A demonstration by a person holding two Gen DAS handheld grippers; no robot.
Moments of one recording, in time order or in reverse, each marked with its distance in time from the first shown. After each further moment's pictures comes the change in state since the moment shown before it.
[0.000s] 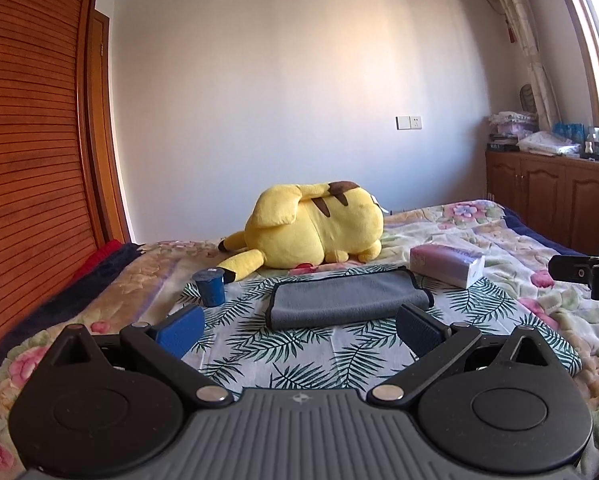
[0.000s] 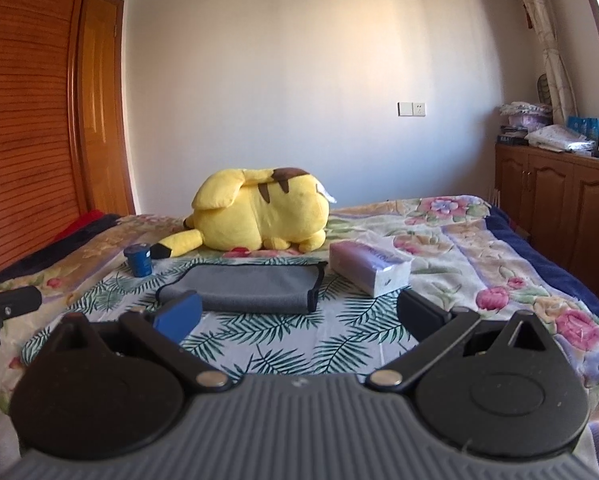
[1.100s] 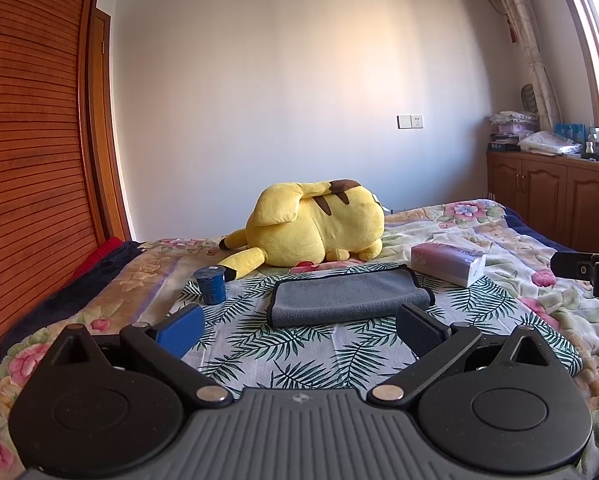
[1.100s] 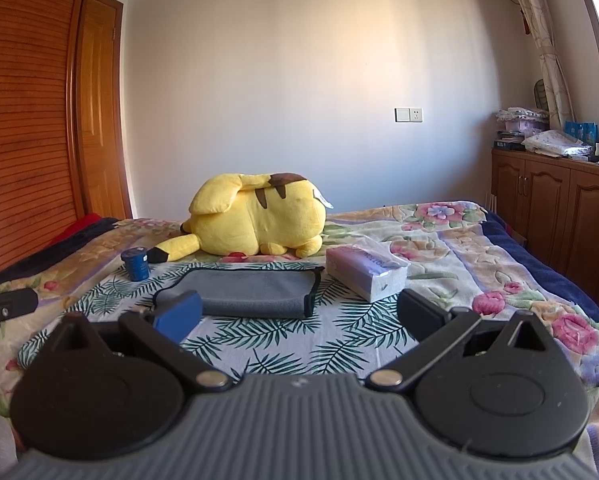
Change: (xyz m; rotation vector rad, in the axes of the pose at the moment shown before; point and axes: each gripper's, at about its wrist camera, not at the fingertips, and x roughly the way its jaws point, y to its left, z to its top) left arm 0.001 0.002 -0.001 -0.006 0.007 0.001; right arm 0.000 0.000 -0.001 0.000 -0.010 -0.009
